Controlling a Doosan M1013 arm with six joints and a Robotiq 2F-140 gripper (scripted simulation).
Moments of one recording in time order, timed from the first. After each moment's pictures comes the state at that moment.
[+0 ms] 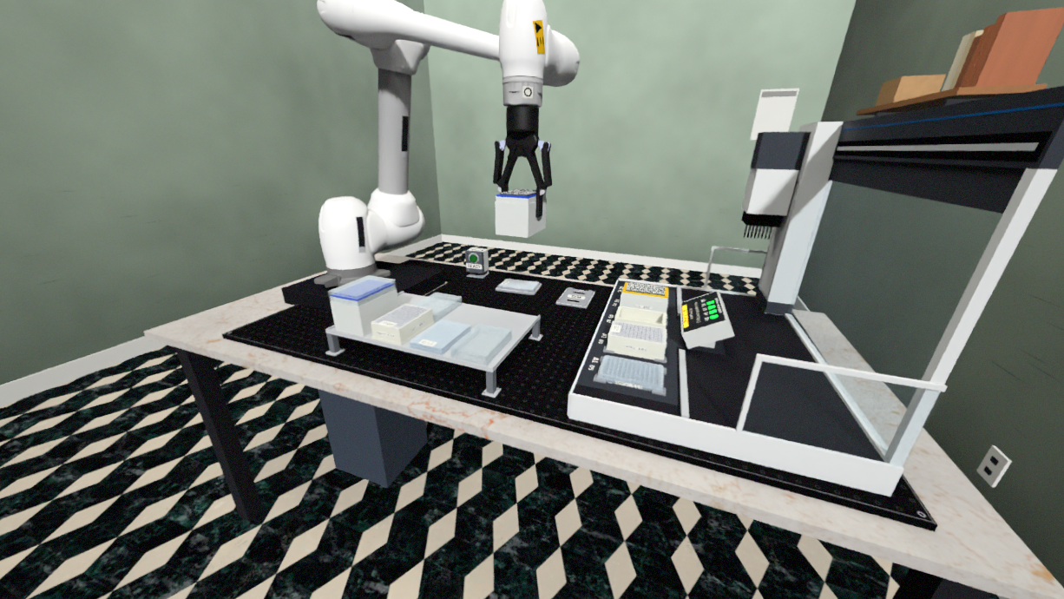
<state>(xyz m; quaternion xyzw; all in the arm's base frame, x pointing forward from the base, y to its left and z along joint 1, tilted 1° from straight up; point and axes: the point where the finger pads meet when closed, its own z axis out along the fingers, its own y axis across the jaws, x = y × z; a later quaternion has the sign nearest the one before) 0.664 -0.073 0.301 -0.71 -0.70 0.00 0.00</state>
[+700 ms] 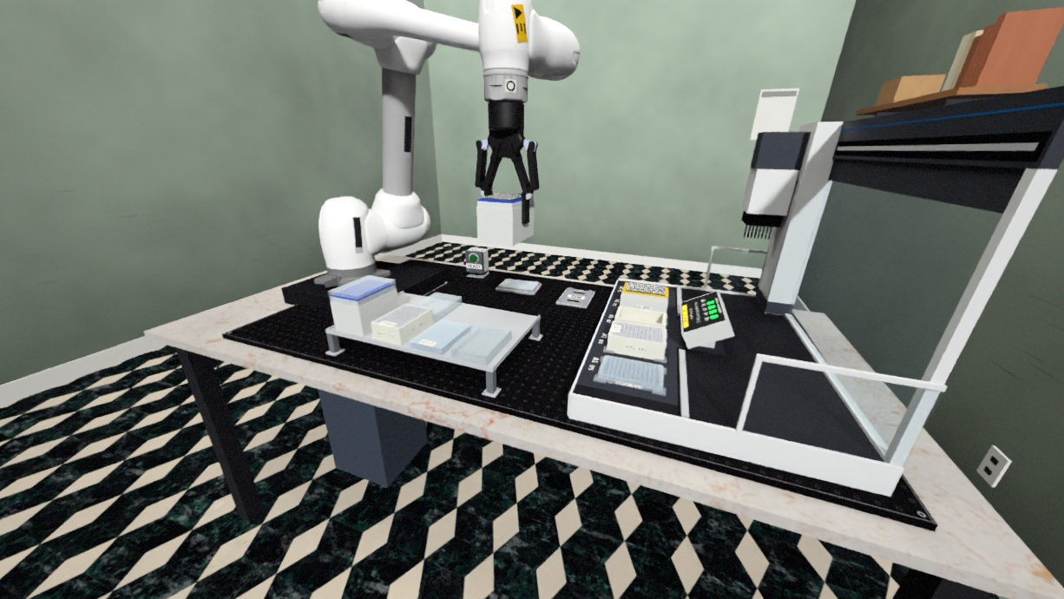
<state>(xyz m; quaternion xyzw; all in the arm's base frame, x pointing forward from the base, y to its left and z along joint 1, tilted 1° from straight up) 0.663 -0.165 0.301 -0.71 -0.70 0.00 0.00</state>
